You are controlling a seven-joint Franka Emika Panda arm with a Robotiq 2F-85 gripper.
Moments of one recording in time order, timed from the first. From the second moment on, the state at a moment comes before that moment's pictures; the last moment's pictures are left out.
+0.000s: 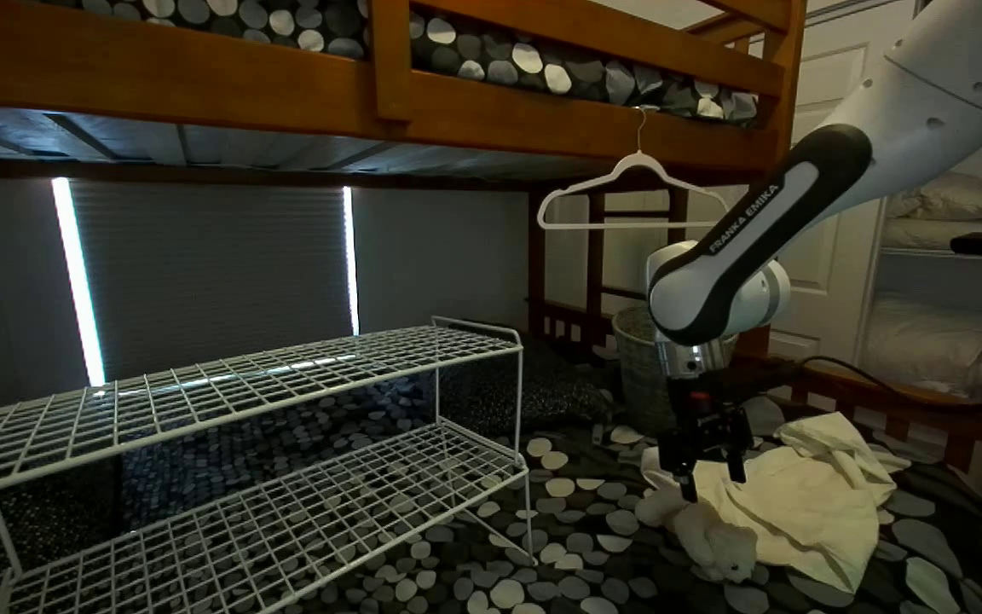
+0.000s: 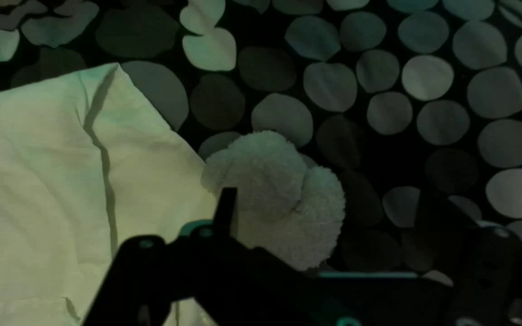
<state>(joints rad) -0.03 -0.03 -0.01 -2.47 -0.05 2.17 0.10</state>
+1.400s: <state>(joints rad) -0.02 0.23 -0.09 -2.49 -0.13 2.62 0.36</state>
